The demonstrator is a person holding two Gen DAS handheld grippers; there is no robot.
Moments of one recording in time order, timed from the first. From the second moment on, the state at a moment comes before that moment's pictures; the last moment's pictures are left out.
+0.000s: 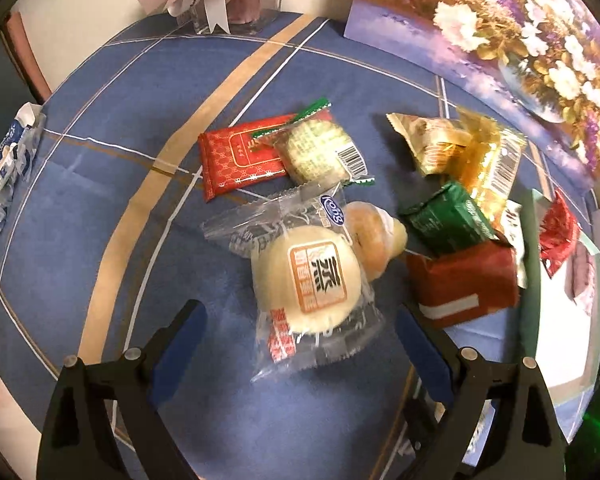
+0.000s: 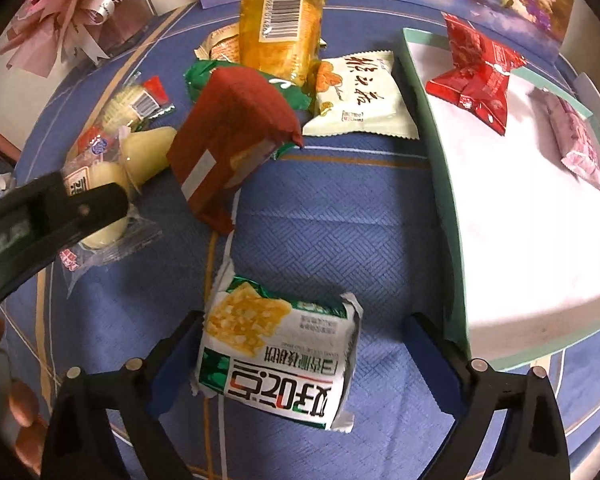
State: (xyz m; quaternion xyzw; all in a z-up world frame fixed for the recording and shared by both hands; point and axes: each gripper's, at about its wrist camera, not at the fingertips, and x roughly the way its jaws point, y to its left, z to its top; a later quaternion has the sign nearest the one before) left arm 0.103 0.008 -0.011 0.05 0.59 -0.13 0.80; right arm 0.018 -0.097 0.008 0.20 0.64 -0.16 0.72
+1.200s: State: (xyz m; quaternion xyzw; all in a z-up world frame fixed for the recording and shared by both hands) left arm 0.082 0.019 0.044 -0.01 0.56 -0.13 0.82; right arm -0.015 -0.185 0.093 0.28 0.55 -0.18 0.76
